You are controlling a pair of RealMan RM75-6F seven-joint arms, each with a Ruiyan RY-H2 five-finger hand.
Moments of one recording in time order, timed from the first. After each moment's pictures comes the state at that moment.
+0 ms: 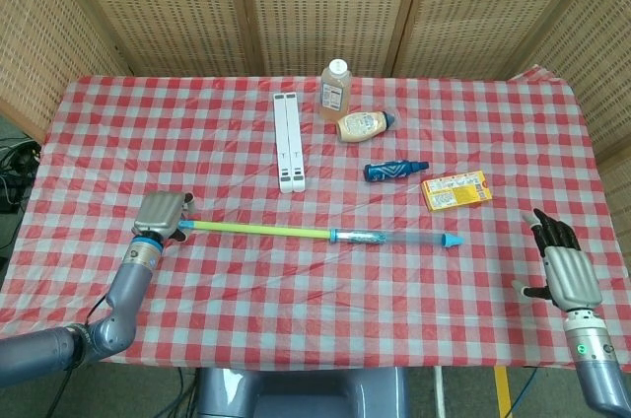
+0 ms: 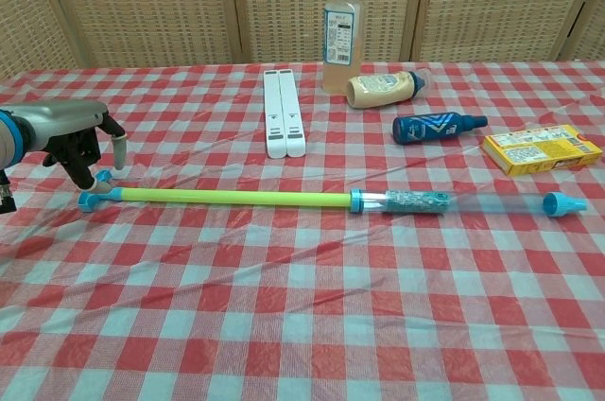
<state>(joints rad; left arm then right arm) -0.75 -1.50 -0.20 -1.48 0.61 0.95 0.67 0.20 -1.24 0.10 -1.43 -1.36 1.26 0.12</state>
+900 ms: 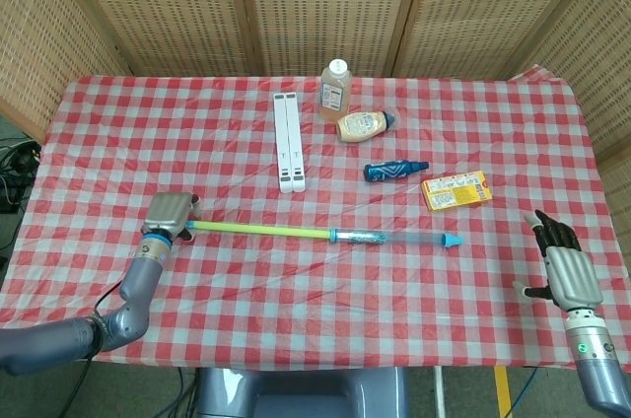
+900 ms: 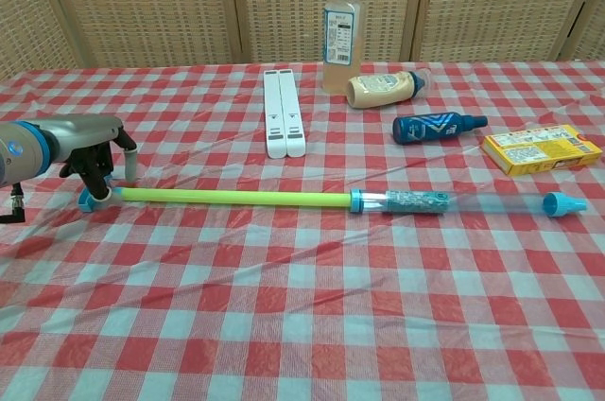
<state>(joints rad) -0.82 -1.57 -0.17 -1.35 0.54 0.90 0.66 0.21 -1.24 0.10 -1.42 -1.35 1.24 0.13</state>
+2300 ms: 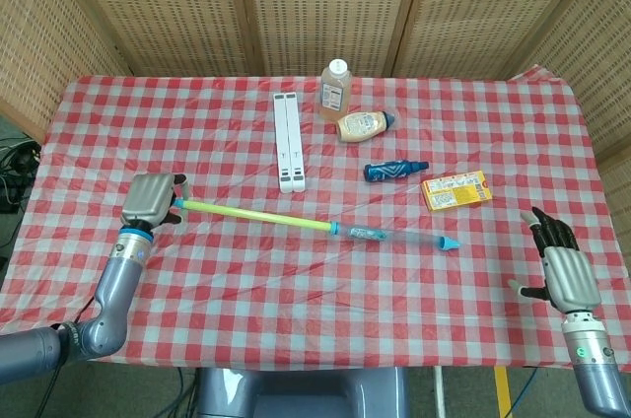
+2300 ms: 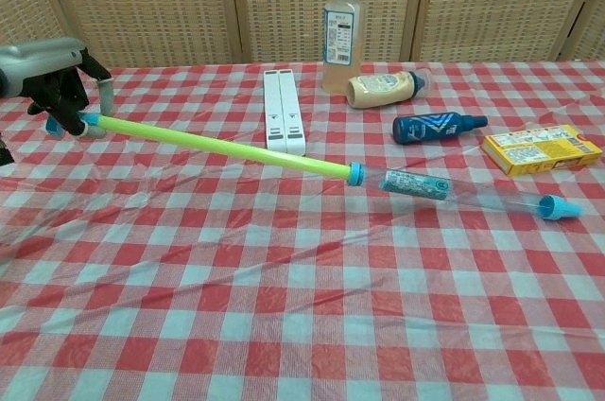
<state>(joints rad) -0.75 -1.40 -0.21 -1.59 0.71 1.09 0.50 0.19 -1.24 0.11 -1.46 -1.39 1.32 0.15</state>
